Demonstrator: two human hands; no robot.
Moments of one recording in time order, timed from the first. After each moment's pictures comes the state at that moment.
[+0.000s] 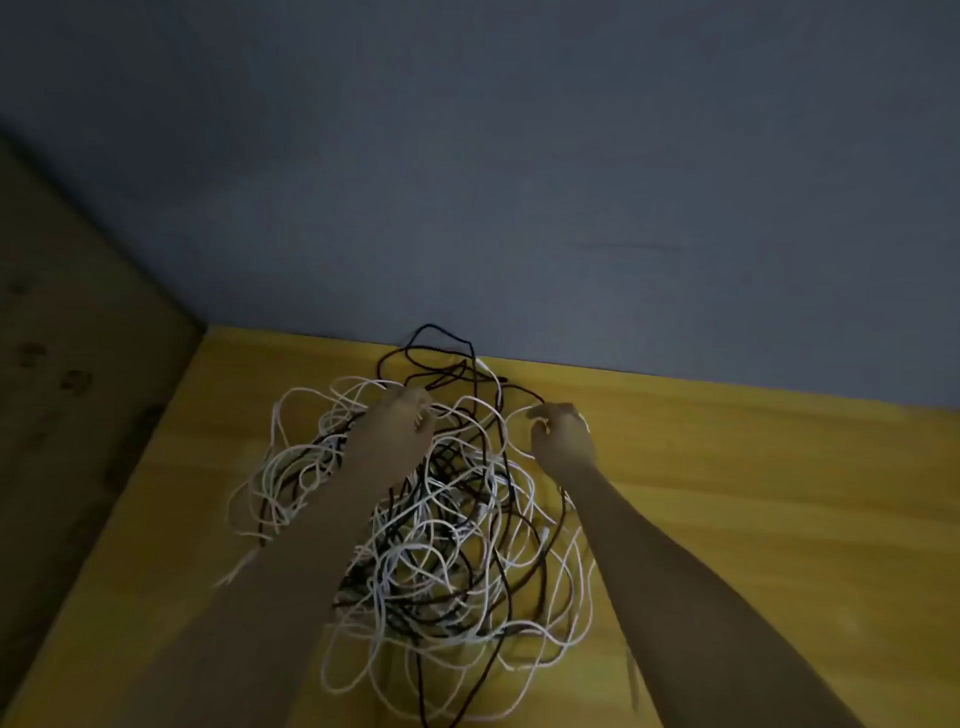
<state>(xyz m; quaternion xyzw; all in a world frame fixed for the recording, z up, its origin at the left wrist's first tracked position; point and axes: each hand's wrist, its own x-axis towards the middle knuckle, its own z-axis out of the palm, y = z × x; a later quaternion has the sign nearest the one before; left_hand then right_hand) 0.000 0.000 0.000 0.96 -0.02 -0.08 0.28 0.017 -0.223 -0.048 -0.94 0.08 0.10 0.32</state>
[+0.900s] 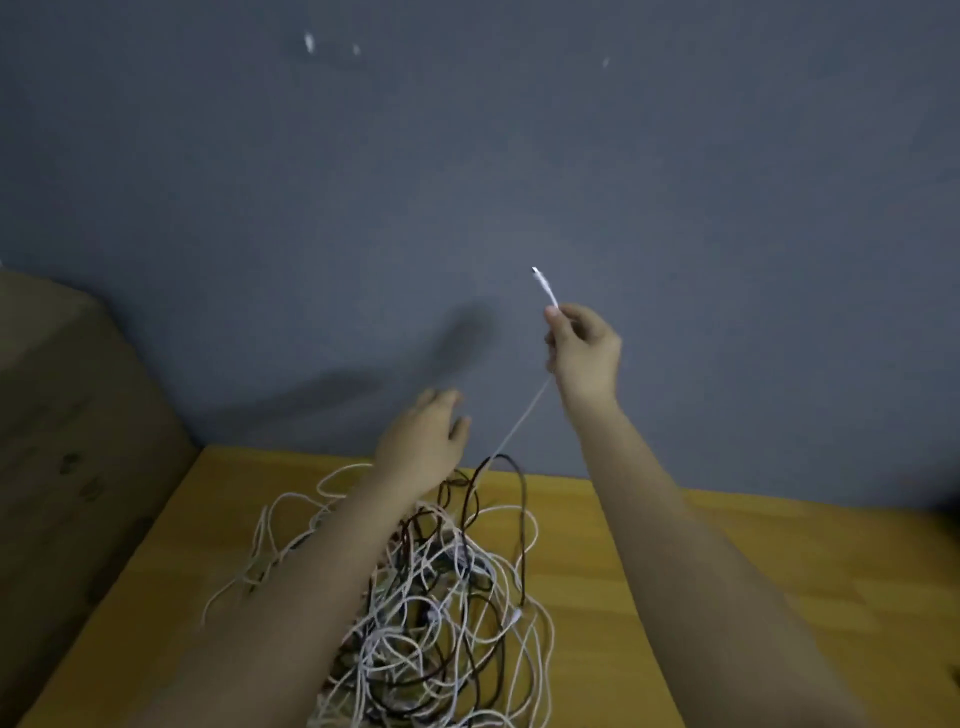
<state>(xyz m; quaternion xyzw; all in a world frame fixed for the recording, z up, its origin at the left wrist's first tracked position) -0.015 -0.059 0.168 0.94 -0.09 0.05 0.31 0.025 -0.220 0.228 -0.71 0.06 -0.22 0.66</state>
